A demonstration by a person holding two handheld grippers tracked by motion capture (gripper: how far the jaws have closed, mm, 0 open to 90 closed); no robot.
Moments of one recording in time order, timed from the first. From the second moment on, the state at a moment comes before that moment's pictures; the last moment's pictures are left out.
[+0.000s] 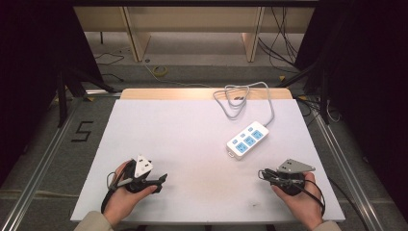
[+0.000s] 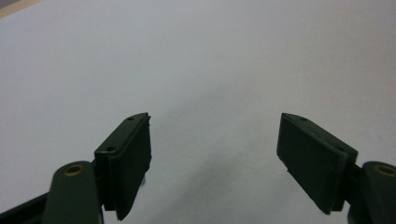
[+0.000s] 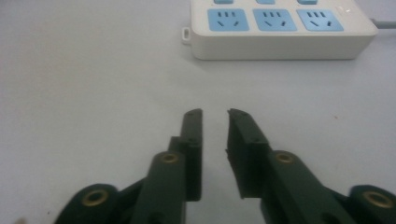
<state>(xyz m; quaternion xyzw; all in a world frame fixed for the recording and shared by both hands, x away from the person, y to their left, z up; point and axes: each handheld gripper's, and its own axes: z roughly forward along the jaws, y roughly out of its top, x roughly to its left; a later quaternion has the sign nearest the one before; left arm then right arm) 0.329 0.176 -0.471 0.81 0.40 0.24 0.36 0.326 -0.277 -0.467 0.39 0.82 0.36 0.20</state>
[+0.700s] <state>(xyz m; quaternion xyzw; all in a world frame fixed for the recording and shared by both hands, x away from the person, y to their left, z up) 0.331 0.175 -0.472 0.81 0.39 0.24 0.36 0.346 -0.267 -0.456 0.41 0.83 0.32 0.19</state>
